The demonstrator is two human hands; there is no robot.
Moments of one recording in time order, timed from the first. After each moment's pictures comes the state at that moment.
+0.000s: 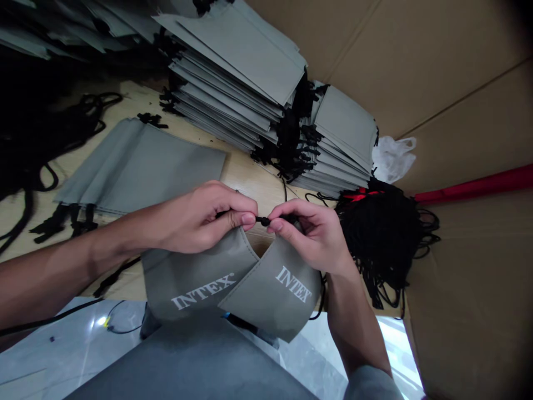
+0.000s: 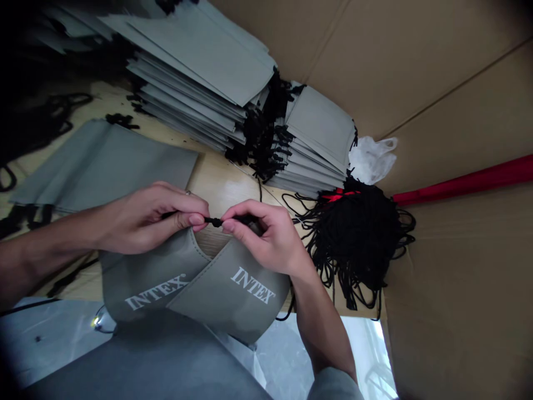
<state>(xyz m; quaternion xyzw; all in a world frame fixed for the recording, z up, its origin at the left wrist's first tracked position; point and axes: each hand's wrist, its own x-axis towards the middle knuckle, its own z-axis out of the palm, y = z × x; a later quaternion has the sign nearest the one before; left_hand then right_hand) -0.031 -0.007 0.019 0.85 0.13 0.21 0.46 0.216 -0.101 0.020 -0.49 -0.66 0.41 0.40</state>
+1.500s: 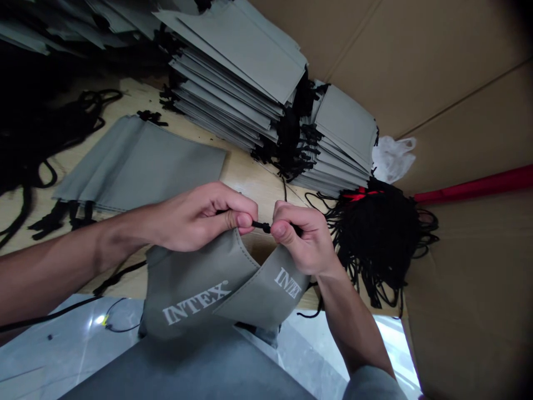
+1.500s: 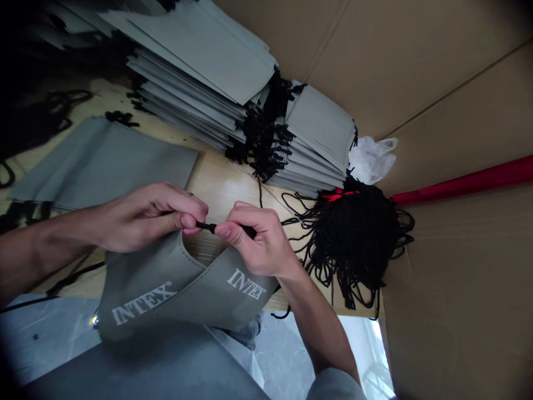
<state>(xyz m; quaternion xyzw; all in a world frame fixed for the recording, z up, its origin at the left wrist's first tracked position) -0.032 -0.006 0.019 0.78 0.13 0.16 0.58 0.201 -0.099 0.012 -0.40 -0.69 0.41 0.44</state>
